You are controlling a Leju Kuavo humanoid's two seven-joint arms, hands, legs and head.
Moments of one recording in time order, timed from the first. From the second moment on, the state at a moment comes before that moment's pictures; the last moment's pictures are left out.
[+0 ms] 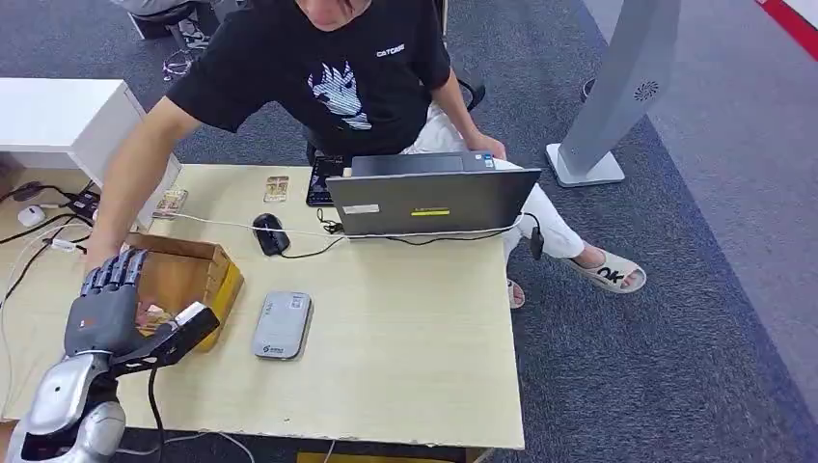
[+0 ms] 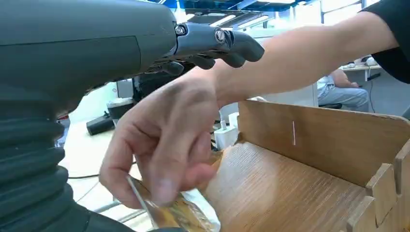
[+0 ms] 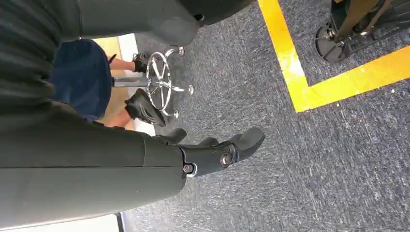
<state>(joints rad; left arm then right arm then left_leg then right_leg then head) -0.01 0.26 0.00 -1.60 -1.25 0.05 0.14 -0.04 0.18 -0.75 -0.20 0.63 -0.26 0.14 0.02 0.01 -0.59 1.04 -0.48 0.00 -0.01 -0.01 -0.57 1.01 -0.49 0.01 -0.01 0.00</state>
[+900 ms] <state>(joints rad) 0.06 0.25 0.01 -1.77 -1.35 0.12 0.14 -0.04 0.18 -0.80 -0.20 0.62 -0.27 0.13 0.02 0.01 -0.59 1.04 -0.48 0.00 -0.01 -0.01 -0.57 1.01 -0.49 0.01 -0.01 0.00</state>
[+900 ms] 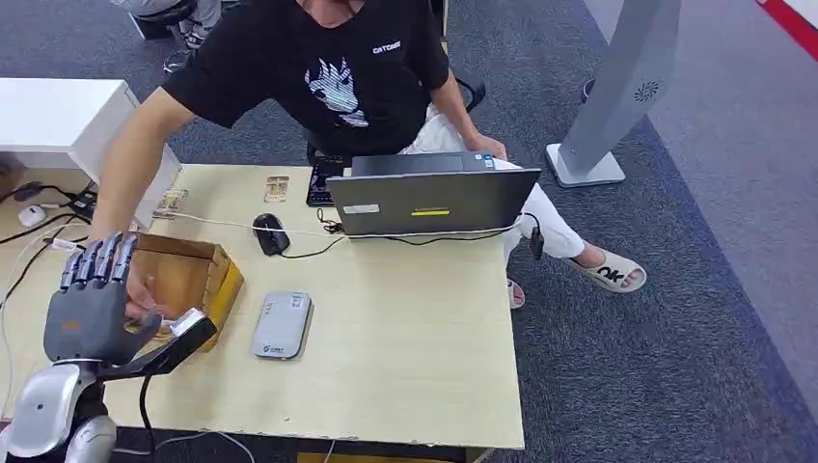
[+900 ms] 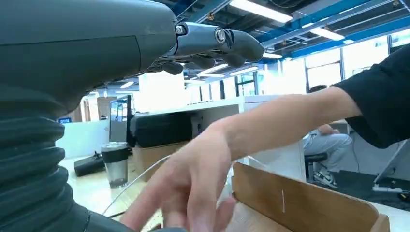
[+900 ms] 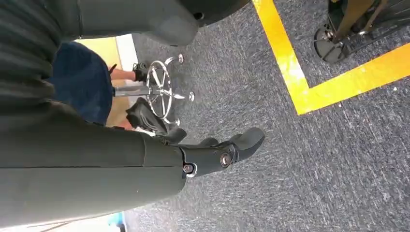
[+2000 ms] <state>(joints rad) 0.24 0.30 0.11 -1.93 -1.37 -0.01 0.18 -0.04 0.20 -0.86 -0.20 0.60 -0.28 0.13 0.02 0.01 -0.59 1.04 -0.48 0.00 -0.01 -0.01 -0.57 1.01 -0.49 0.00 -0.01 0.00</state>
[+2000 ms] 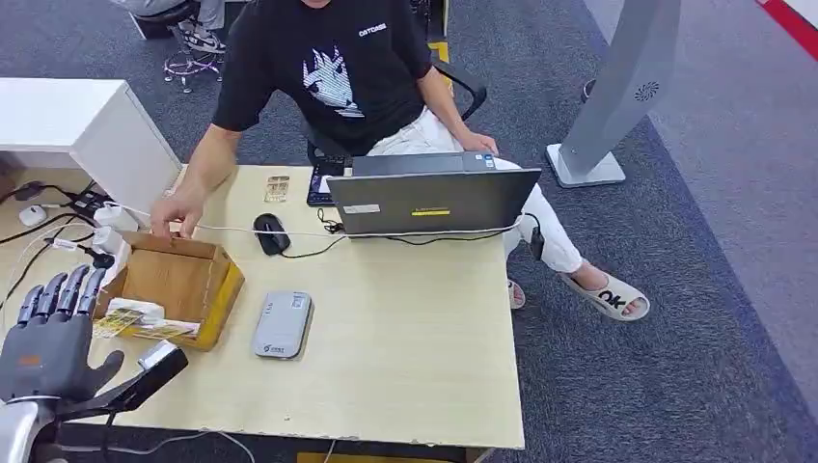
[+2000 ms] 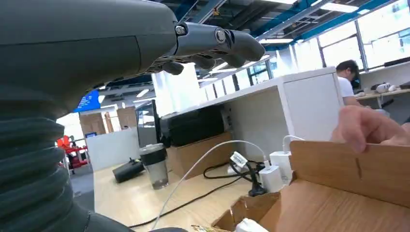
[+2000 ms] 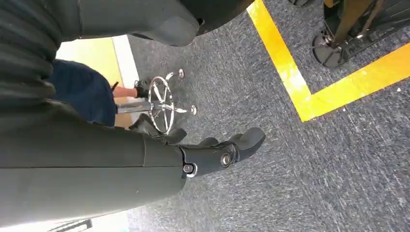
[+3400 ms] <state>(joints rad) 0.07 0.28 0.10 -1.60 -1.25 -0.09 0.14 -0.05 0.19 -0.87 -0.20 0.68 -0.26 0.14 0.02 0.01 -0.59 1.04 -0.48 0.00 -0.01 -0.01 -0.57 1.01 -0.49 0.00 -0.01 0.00</state>
